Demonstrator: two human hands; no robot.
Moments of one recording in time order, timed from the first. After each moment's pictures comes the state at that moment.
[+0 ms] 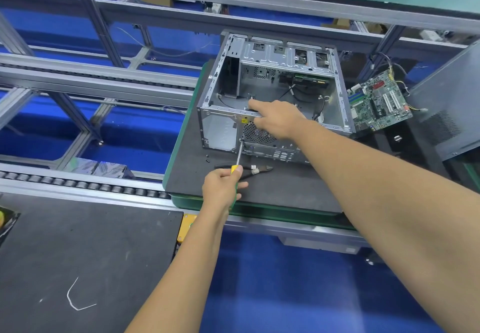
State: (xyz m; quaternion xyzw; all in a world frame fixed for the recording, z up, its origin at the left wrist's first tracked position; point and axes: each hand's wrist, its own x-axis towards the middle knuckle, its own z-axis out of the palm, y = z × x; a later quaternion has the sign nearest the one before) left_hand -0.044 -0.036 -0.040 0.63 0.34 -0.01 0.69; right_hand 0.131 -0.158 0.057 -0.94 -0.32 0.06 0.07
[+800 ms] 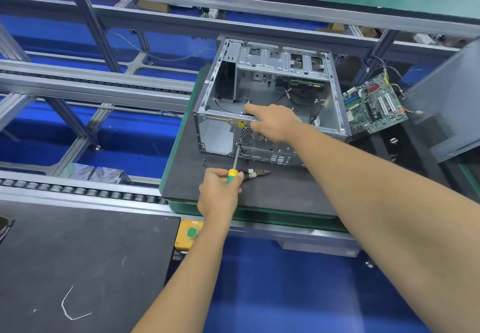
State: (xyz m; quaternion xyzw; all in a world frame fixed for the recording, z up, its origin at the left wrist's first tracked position) left_hand -0.046 -0.045 -0.036 0.77 0.39 0.04 0.50; right_hand 0.130 -0.157 0.058 -0.94 -0.33 0.06 0.07
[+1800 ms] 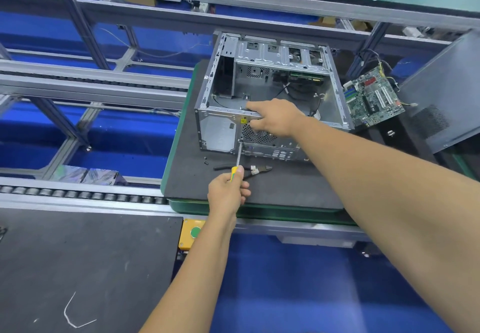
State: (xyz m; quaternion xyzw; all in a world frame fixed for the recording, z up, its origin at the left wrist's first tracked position) left_hand -0.044 -0.044 -0.049 0.58 0.35 -0.01 0.73; right_hand 0.137 -0.152 0.056 -0.94 -0.33 0.07 0.05
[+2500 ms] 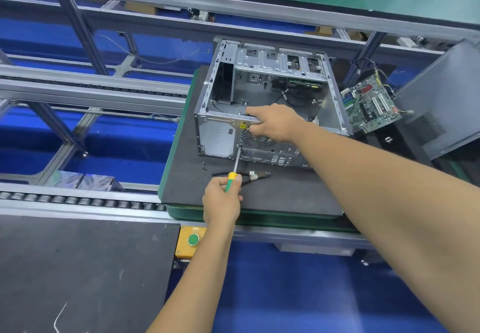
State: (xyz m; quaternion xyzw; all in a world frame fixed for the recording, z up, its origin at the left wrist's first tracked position) left_hand -0.049 -0.041 -0.057 0.71 0.34 0.05 0.61; right_hand 0.131 -0.153 0.063 -0.94 -0.32 0.07 0.07
